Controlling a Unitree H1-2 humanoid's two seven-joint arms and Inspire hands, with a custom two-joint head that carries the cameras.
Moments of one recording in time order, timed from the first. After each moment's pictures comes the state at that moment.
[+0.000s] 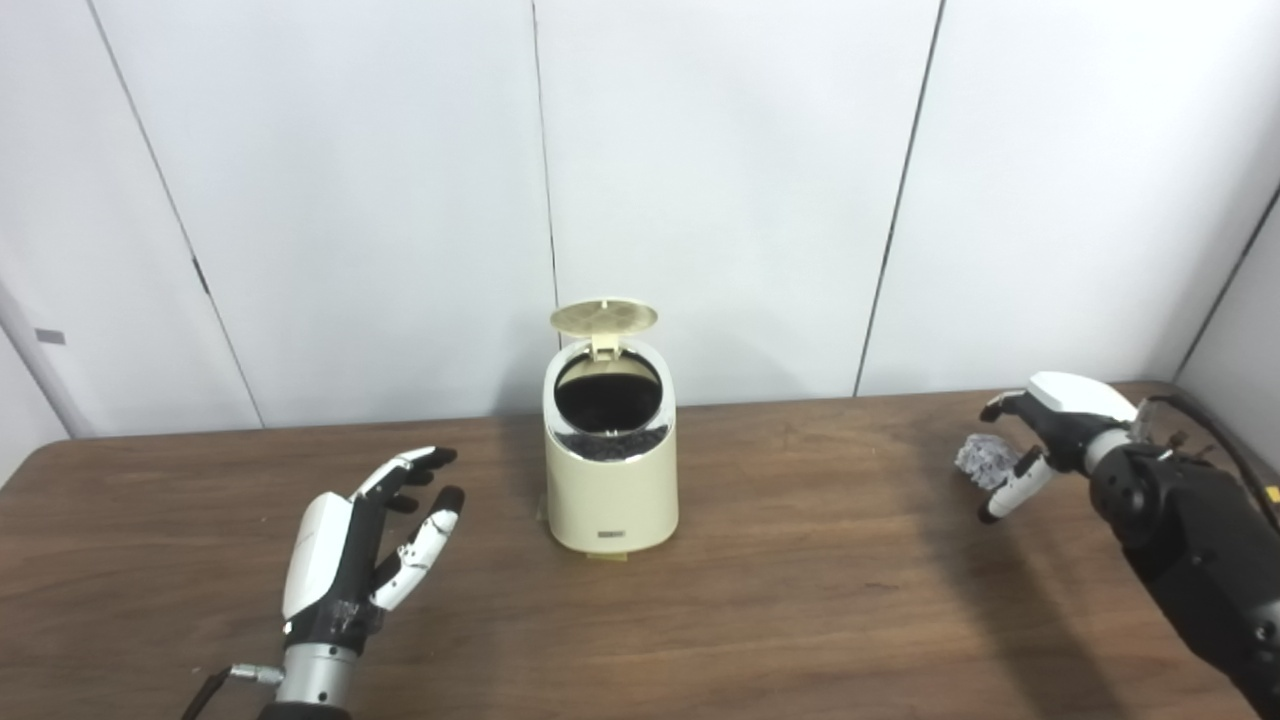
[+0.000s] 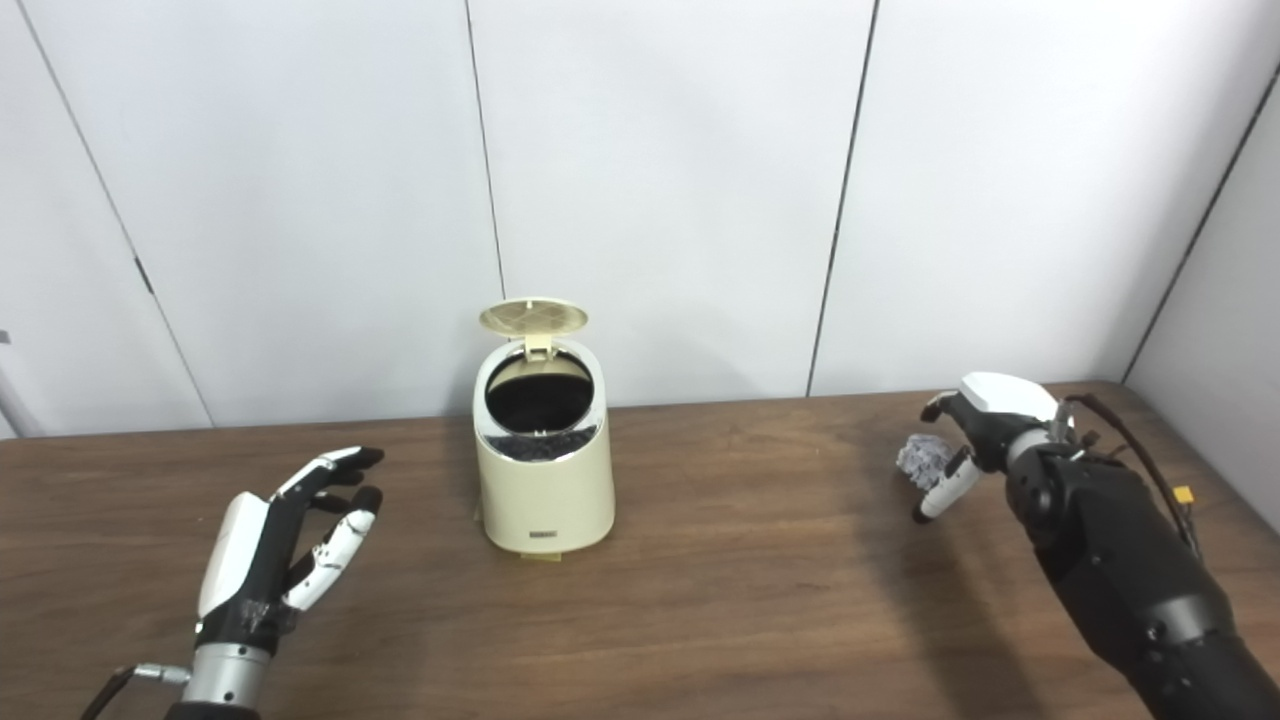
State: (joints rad) left arm -0.22 0.20 -0.04 0.11 0.51 -0.22 0.16; right arm -0.58 -0.64 0.21 0.31 -0.84 0.36 0.41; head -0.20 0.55
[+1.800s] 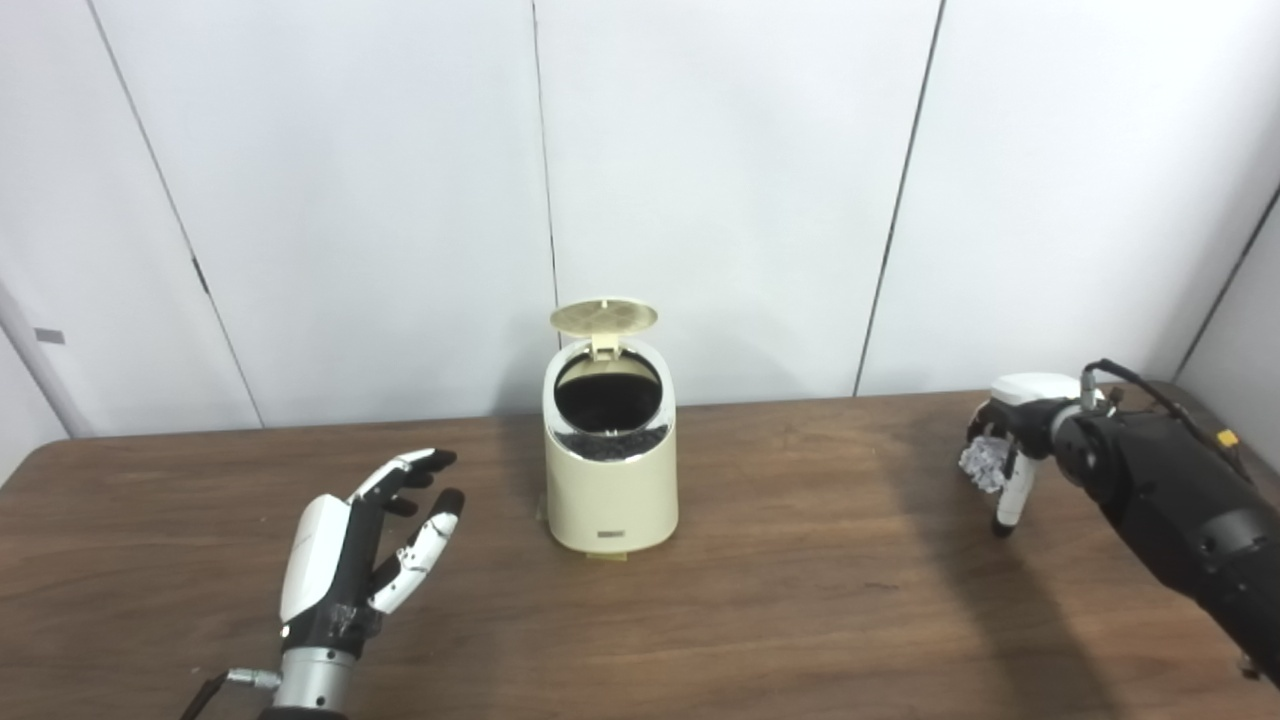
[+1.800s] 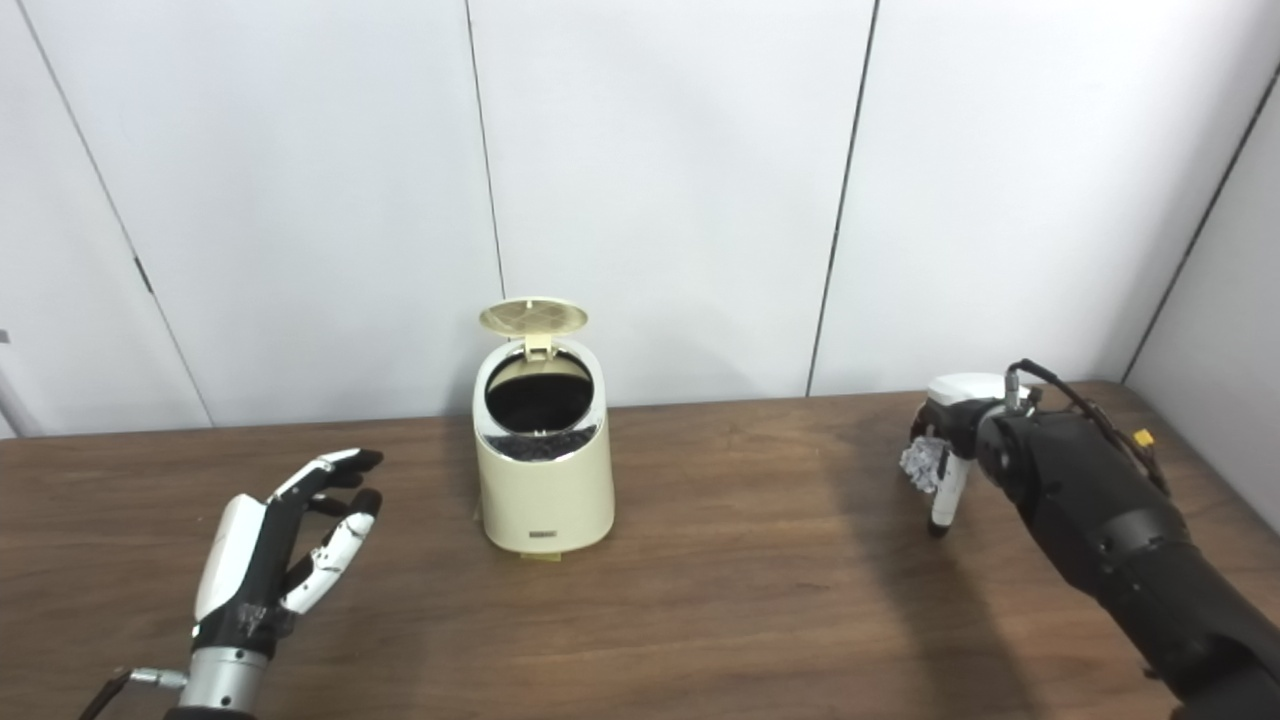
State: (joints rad) left arm -0.21 0.20 -0.04 0.09 0.51 -0.22 0.16; right arm -0.77 -0.67 0.44 0.61 -0.88 0.24 0.48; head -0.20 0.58
